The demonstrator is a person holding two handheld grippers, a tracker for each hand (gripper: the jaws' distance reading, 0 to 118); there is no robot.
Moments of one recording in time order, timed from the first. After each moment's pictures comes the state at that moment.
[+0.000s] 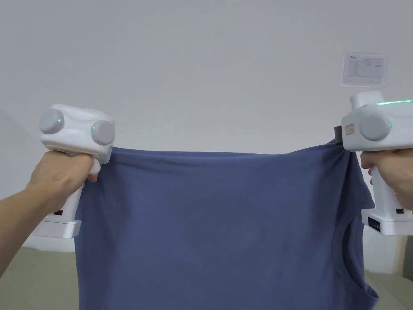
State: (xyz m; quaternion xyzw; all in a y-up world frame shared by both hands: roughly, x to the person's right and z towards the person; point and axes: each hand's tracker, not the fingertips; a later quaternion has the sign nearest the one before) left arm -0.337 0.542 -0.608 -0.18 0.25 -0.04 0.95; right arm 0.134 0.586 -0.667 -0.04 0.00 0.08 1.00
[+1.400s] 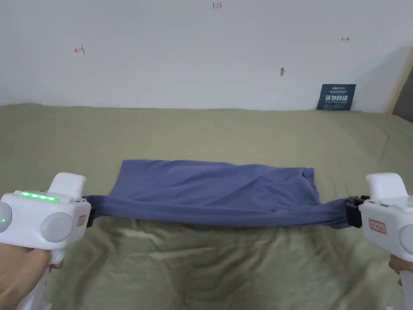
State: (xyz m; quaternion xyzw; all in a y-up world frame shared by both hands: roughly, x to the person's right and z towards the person) left arm -0.309 0.190 -0.385 -0.38 0.13 -0.07 0.92; right arm 0.206 0.197 -0.460 -0.29 0.08 0.08 0.95
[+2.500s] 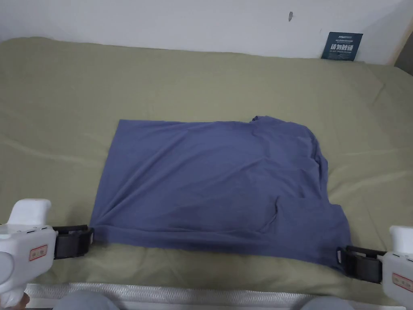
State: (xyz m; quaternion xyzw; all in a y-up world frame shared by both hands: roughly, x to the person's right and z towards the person) left arm -0.314 0.140 -0.152 -0.42 0.09 0.06 0.90; right arm 0.276 0.118 -0.255 -0.40 0.08 0.03 0.91
